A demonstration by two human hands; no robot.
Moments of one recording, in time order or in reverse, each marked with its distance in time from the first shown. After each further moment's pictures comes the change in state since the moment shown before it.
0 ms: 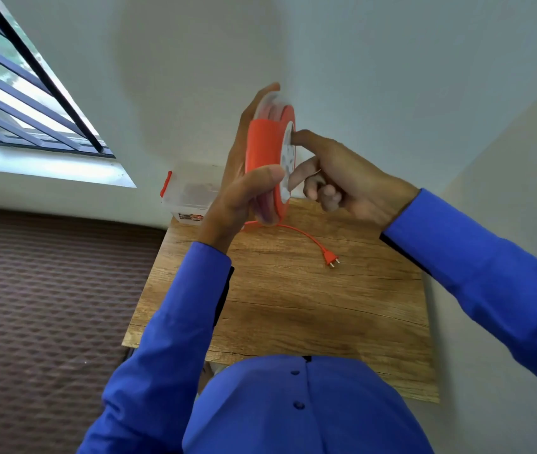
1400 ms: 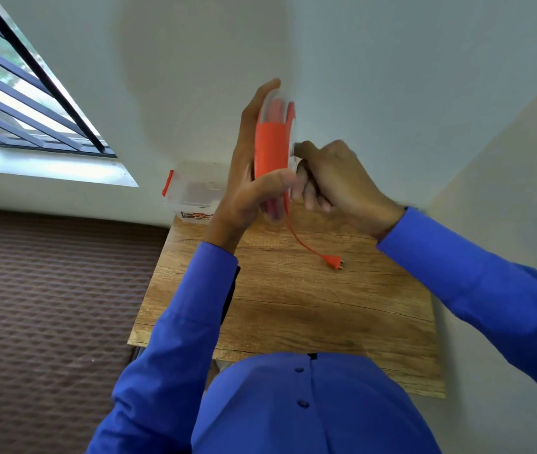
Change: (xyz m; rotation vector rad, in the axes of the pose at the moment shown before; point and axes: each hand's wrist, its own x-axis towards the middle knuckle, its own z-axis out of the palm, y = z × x) left_hand 0.002 -0.001 0.007 0.014 -0.081 -0.074; right_hand -0.007 0.017 0.018 -0.114 0.143 -0.308
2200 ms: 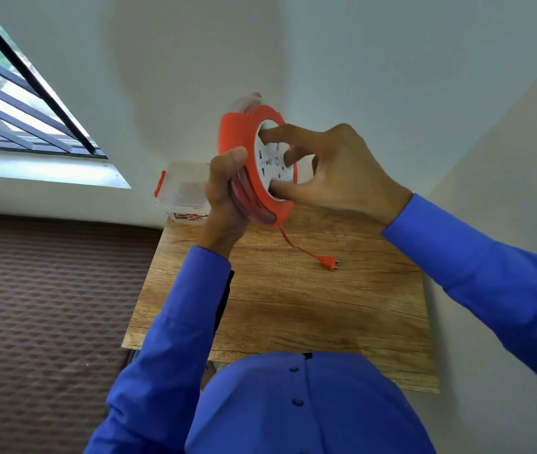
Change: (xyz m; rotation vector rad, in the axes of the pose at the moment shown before) left_hand -0.002 0.006 0.011 -0.323 0.128 0.076; right_hand -0.005 -0.006 -0.024 -0.631 0.087 -0.588
